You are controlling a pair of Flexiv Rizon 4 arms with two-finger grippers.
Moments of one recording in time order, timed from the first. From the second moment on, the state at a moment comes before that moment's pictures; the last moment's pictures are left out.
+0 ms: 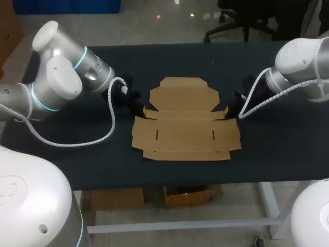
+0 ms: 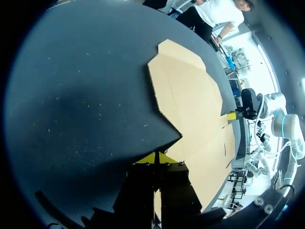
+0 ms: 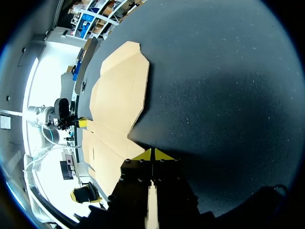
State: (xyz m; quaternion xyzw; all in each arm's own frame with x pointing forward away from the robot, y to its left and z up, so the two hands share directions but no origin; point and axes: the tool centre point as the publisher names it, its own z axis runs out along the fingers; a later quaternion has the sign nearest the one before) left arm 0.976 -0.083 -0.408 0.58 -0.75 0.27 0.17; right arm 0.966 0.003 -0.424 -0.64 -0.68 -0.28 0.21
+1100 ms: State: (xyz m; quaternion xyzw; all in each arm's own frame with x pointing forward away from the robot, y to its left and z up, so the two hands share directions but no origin) left arm 0.975 -0.080 -0.409 0.59 -0.75 0.27 0.17; right arm 0.962 0.003 -0.428 -0.66 -0.67 -0.27 0.21
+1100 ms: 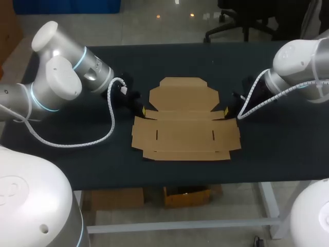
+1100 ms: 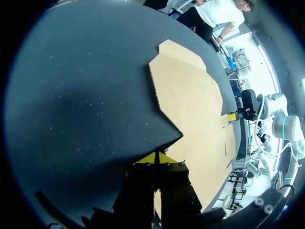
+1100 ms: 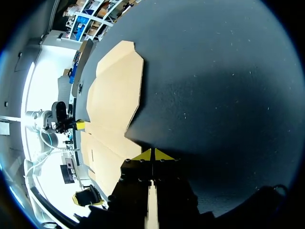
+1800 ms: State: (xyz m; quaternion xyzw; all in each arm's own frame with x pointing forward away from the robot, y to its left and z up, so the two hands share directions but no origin) left arm 0.974 -0.081 -0.407 0.58 -0.75 0.27 0.17; right arm 0.966 0.014 -0.420 -0.65 -0.68 -0.28 0.21
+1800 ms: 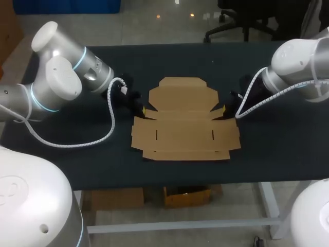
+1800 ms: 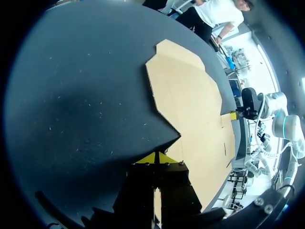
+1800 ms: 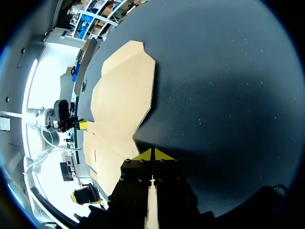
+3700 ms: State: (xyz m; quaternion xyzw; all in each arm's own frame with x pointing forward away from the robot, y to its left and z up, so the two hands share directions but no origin) left arm 0.964 -0.098 -0.395 0.61 -0.74 0.26 0.10; right arm 0.957 0.032 -0.406 -0.69 -0.65 -0.27 0.17
